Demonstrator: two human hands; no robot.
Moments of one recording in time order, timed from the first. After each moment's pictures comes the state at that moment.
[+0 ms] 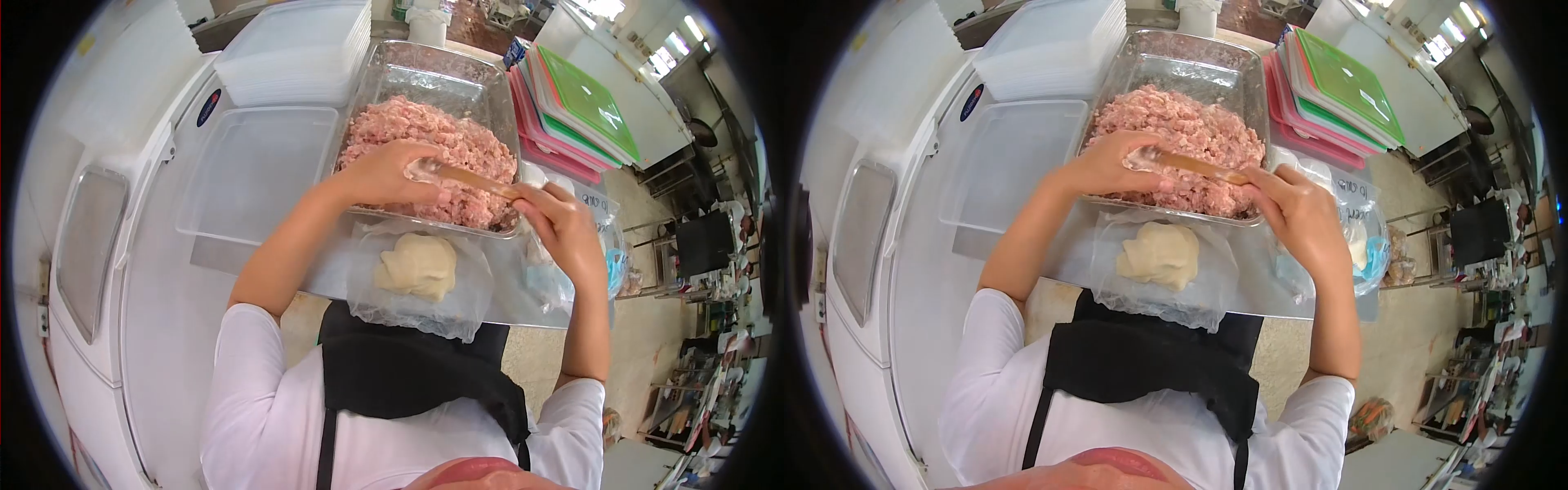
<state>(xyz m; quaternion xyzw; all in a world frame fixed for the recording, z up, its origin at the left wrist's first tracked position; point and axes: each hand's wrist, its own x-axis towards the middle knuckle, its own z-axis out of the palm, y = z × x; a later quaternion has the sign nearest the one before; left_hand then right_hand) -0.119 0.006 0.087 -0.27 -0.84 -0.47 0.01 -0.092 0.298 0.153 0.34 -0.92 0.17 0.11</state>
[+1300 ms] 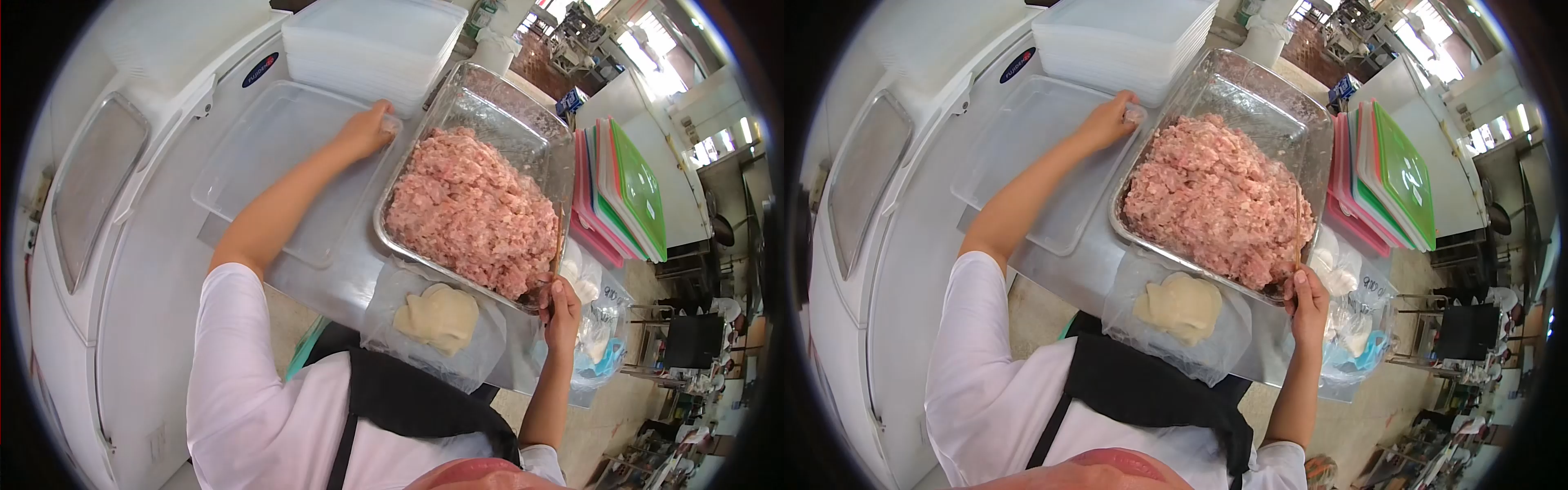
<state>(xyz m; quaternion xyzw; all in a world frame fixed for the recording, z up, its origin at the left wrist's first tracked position) -0.225 -0.151 -0.029 0.05 -0.92 -0.35 0.13 -0.130 0.313 0.038 0.08 -0.76 0.63 -0.09</state>
